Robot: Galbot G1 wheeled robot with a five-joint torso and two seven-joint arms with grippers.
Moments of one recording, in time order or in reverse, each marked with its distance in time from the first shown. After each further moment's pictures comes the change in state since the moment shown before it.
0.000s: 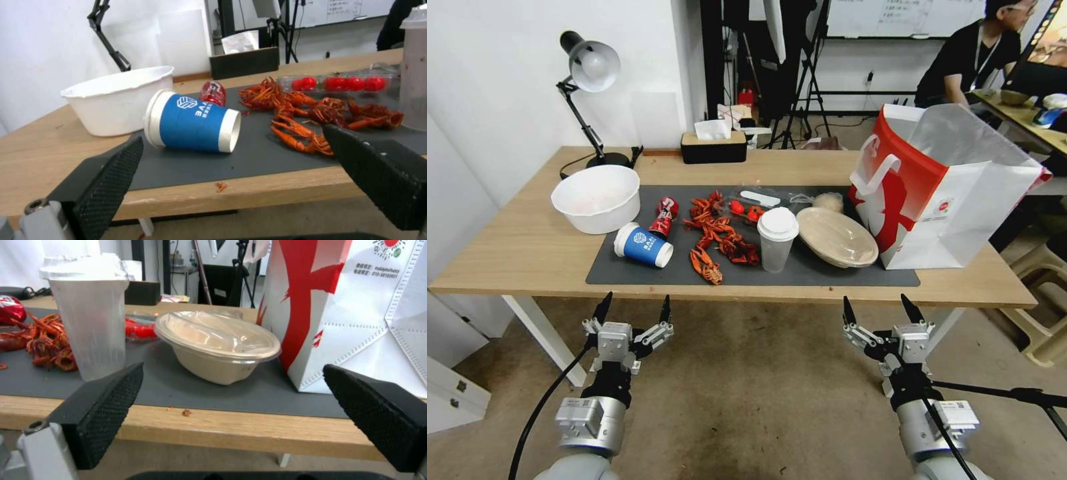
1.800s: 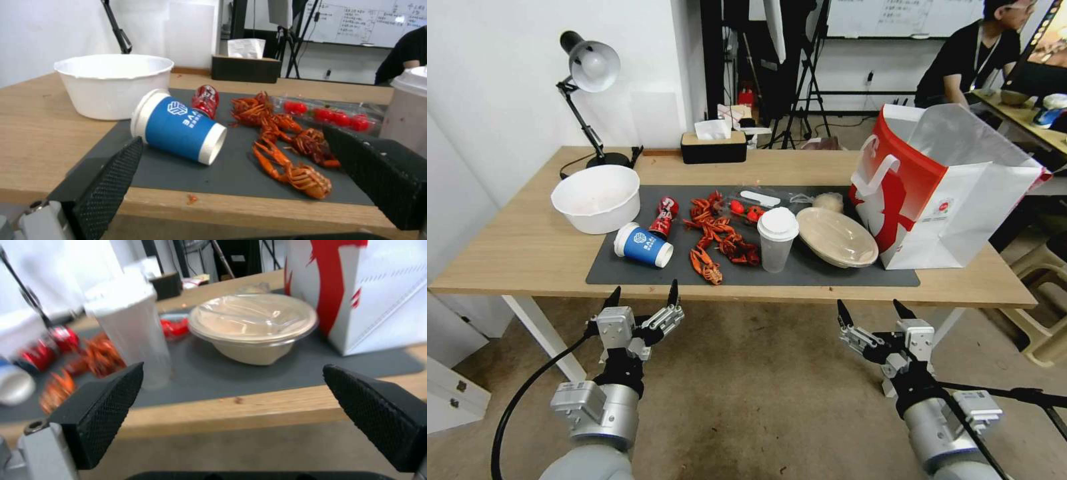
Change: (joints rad) left arm -0.034 0.114 0.159 -0.120 -0.226 0.137 -0.262; right arm -0.041 -0.006 -0.002 0.148 0.137 -0.243 -0.026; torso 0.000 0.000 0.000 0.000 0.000
